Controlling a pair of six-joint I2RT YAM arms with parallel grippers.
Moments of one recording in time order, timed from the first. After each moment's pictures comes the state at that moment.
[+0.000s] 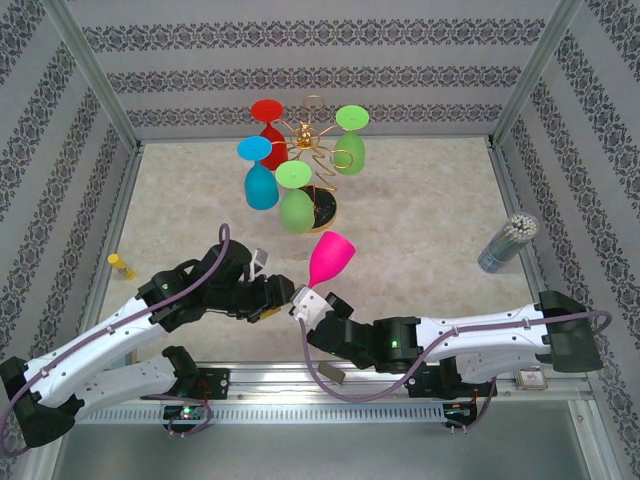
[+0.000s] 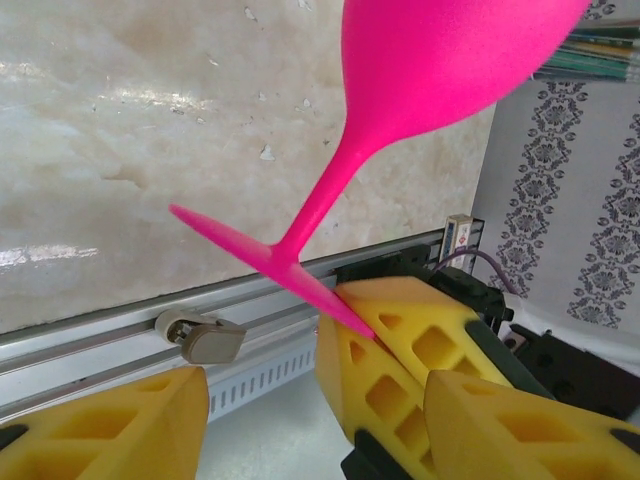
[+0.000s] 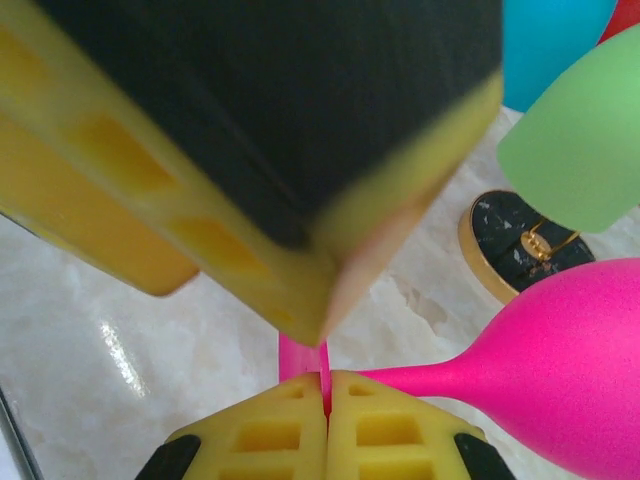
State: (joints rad) left arm -0.84 0.89 0.87 -0.76 0.33 -1.23; right arm 1.51 1.20 0.74 -0.13 0.68 0.10
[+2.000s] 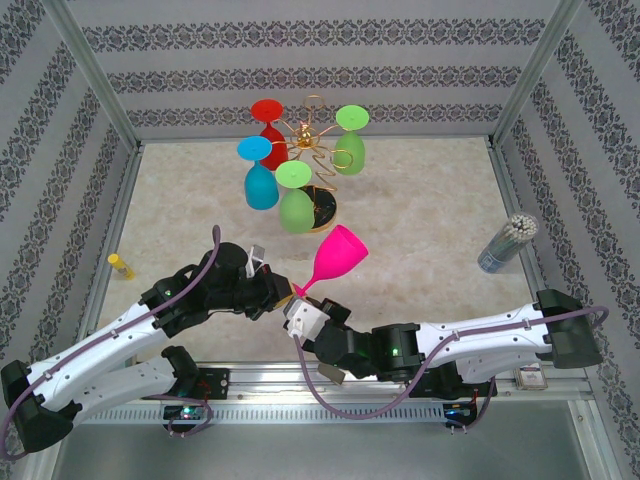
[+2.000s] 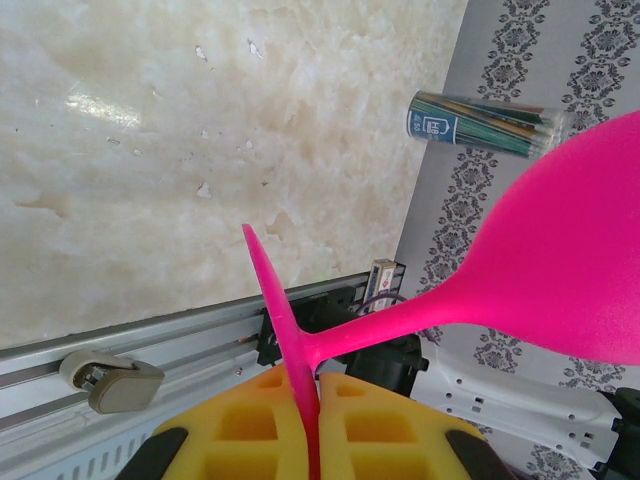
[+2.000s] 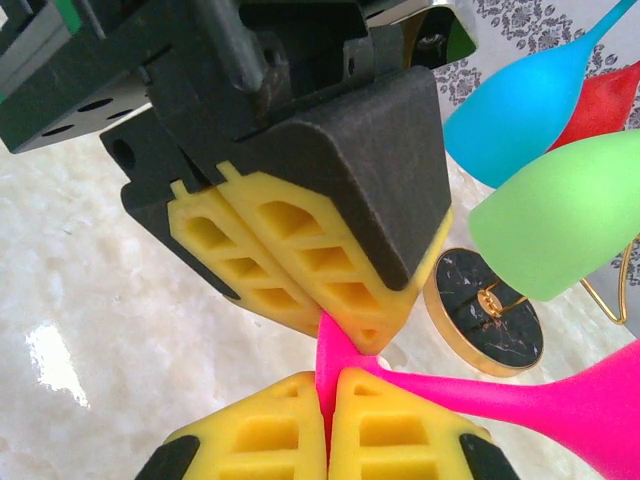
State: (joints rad) left arm -0.82 0.85 0.77 -0.55 0.30 -1.40; right arm 1.58 1.20 0.76 -0.08 0.78 -0.06
